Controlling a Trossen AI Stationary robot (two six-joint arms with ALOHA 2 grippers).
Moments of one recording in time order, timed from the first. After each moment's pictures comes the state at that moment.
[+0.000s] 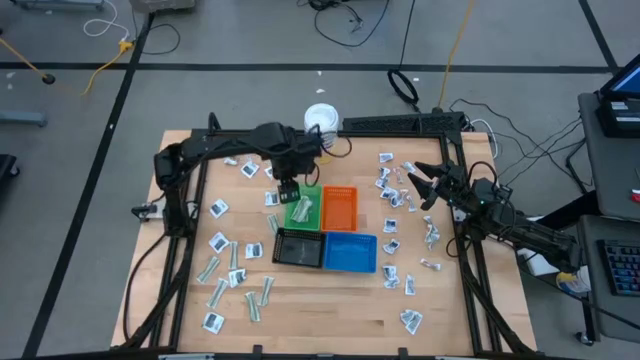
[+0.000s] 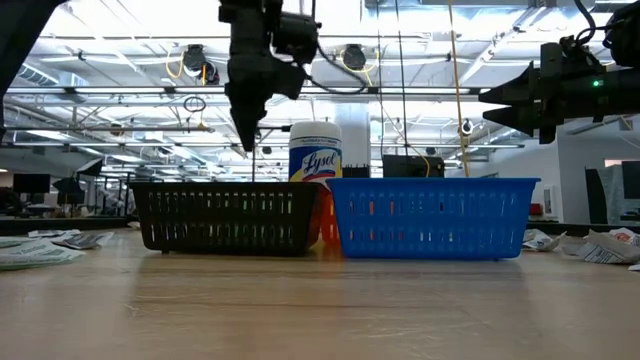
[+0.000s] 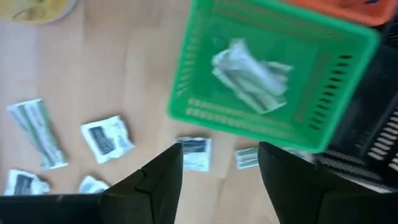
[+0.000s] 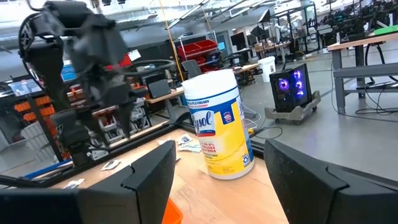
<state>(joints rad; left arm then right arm) 0.34 1.88 1.69 -1.34 0.05 0.12 -0.43 0.00 0.02 0.09 0.13 0.27</state>
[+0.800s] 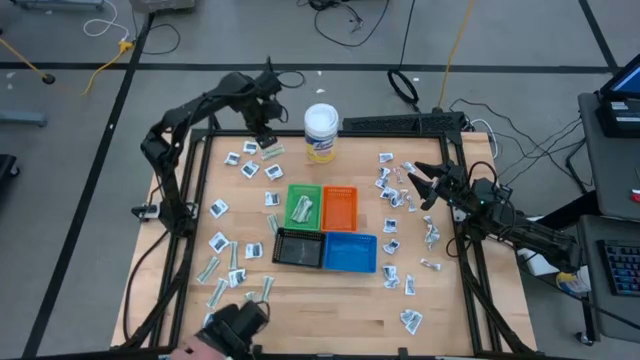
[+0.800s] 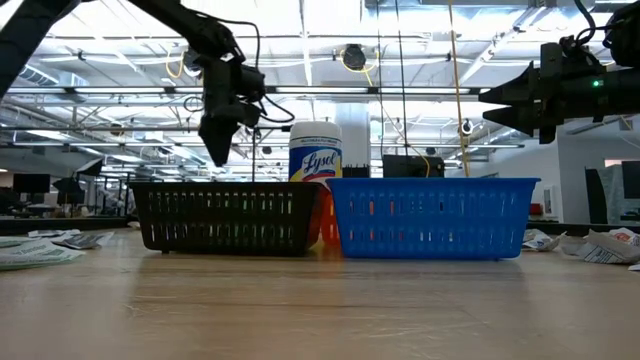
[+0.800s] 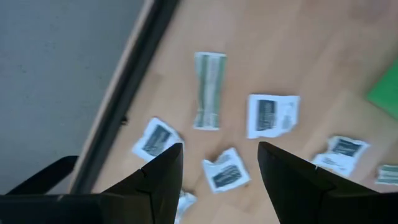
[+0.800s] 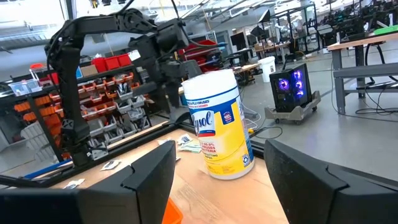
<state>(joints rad) 0.86 1.88 1.69 -1.27 0.05 0.35 -0.43 0.00 0.02 0.10 0.13 0.27</state>
